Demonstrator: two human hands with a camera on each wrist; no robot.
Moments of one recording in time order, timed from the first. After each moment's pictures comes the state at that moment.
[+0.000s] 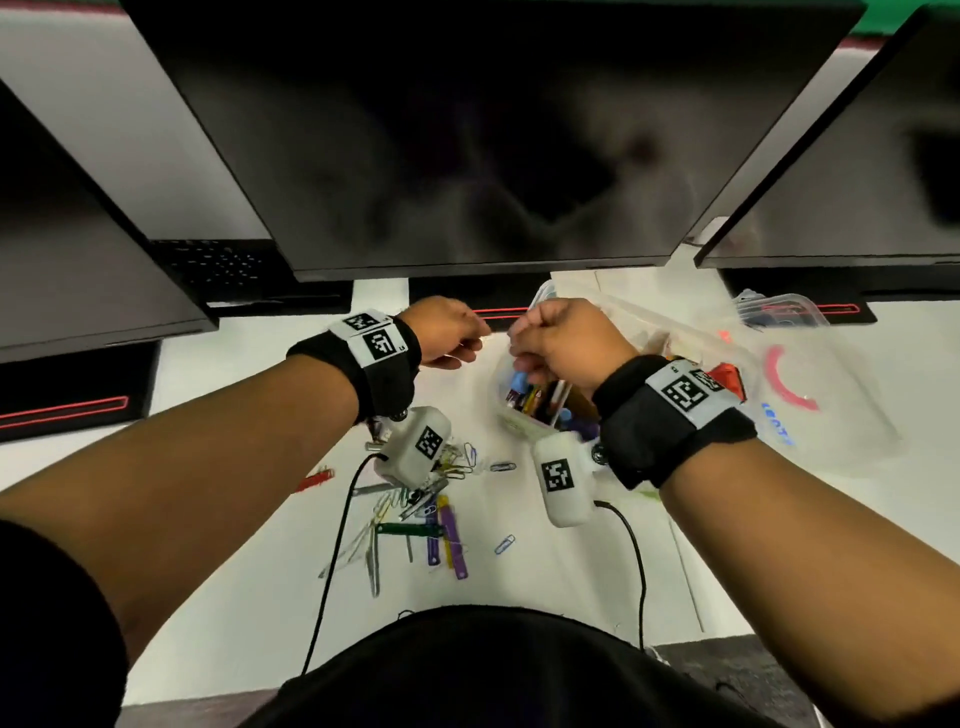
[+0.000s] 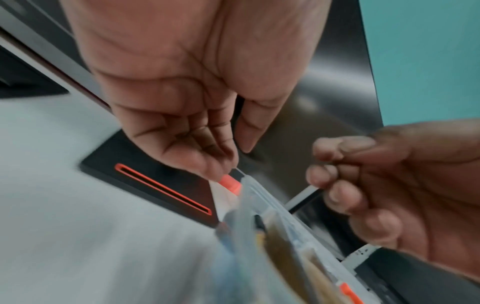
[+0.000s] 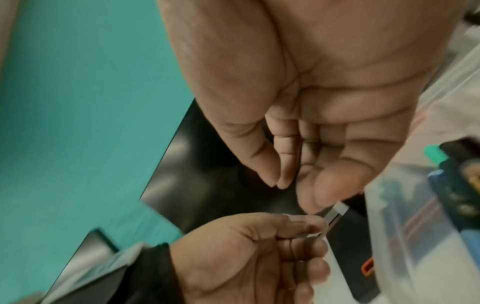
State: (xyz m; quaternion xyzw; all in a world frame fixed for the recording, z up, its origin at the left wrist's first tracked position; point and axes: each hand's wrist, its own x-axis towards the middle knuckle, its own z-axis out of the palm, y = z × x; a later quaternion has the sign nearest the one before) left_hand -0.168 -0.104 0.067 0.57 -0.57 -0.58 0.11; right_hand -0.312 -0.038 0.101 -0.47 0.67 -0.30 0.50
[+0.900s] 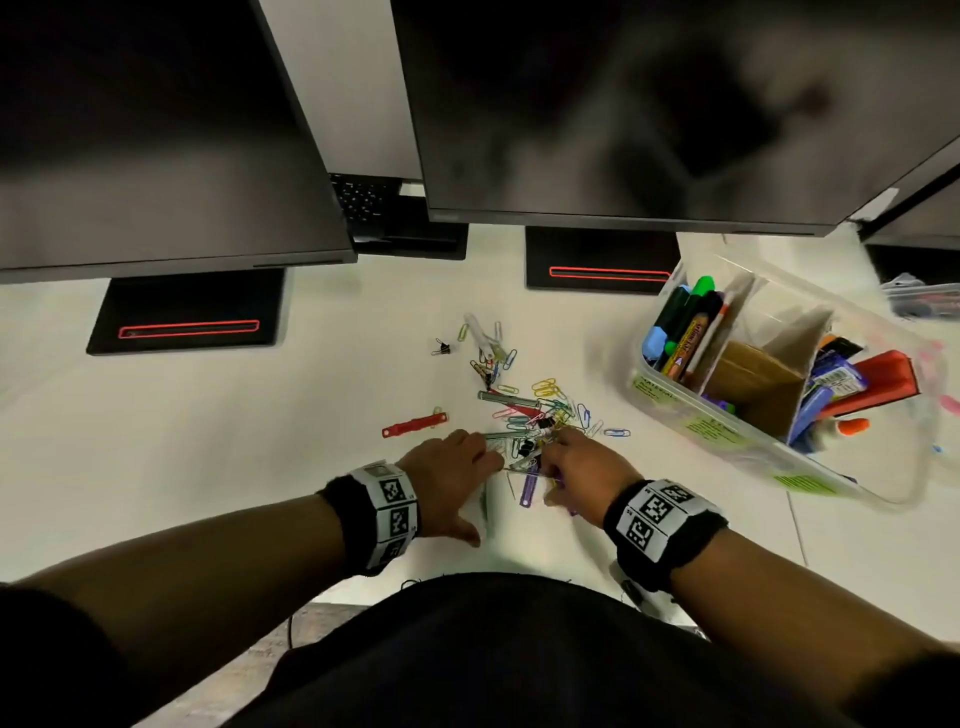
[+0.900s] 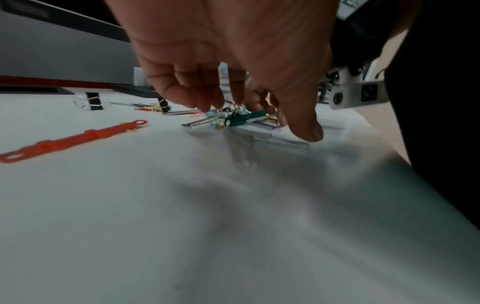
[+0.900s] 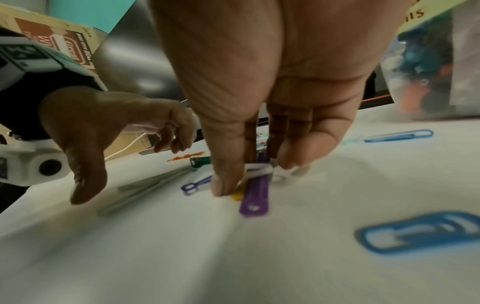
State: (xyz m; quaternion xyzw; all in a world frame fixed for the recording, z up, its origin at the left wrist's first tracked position) left_hand -0.021 0.036 -0.037 0.39 -0.87 -0.21 -0.22; right_hand -0.226 0.041 -0.047 -0.75 0.57 0.14 0.30
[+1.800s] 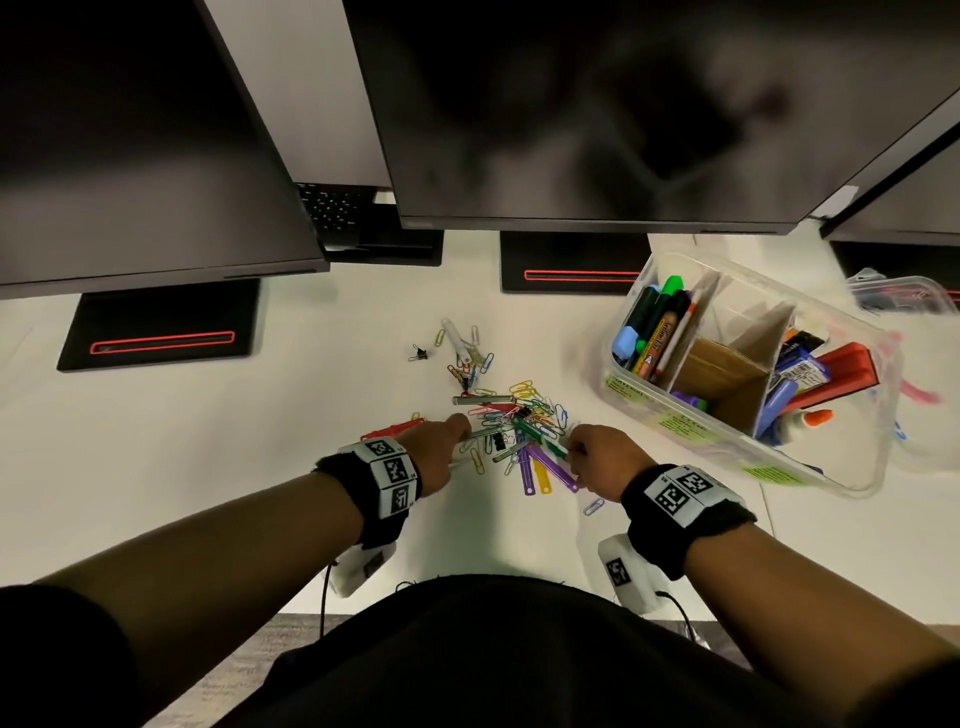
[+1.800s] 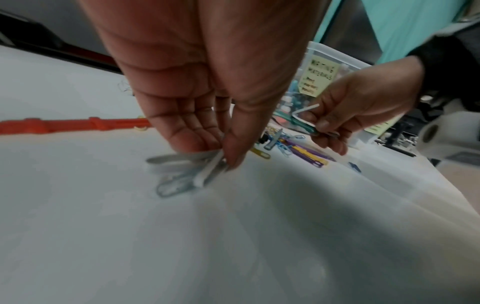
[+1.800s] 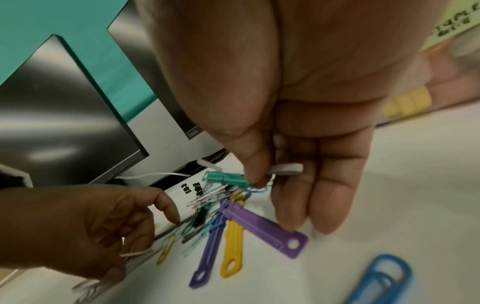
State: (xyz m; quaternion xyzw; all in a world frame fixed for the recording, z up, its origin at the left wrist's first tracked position) left_hand -0.033 0.007 -0.040 0.53 -0.76 -0.34 -0.17; right_hand -0.261 0.034 -0.033 -0.62 0.69 0.07 0.37
